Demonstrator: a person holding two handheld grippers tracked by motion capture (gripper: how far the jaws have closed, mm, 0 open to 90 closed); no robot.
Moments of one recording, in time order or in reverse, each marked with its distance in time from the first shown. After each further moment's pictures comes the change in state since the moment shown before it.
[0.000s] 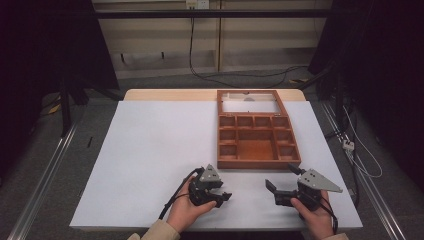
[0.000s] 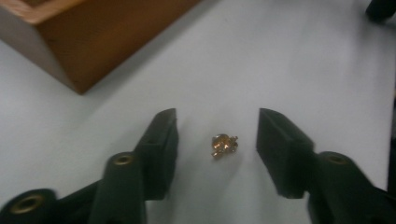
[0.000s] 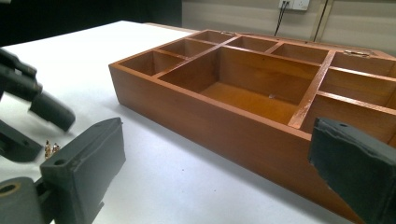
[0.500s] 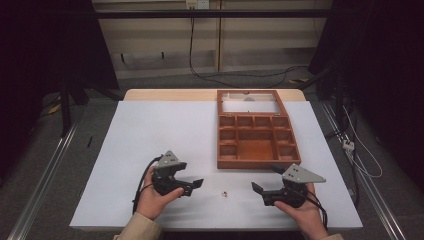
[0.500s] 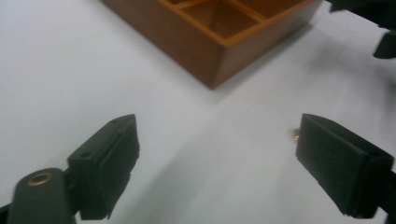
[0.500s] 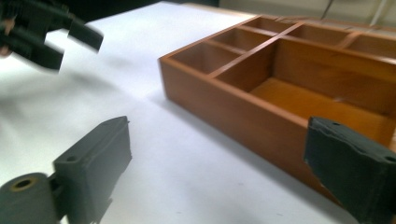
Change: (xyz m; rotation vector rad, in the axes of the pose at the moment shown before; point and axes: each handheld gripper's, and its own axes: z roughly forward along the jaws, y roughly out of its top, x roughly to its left) left arm 0.064 -0.029 -0.077 -0.168 0.125 -0.132; right arm 0.022 0.016 0.023 0.100 0.165 -0.013
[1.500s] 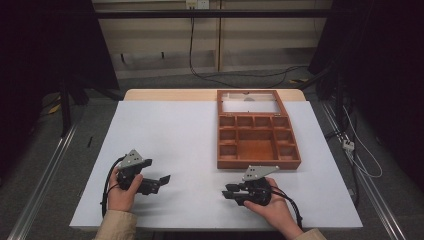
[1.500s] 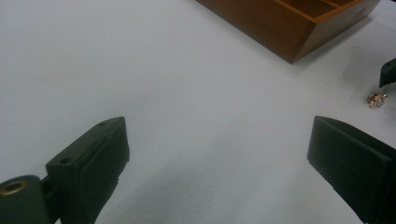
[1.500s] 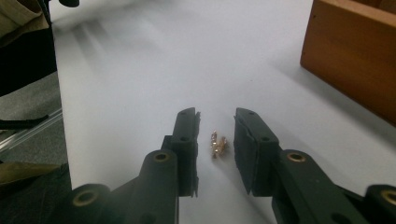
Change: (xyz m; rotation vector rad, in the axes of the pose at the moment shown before) left arm 0.050 -0.027 -0.046 -0.017 0.098 -0.010; right arm 0.046 0.010 0.063 0.264 0.317 0.017
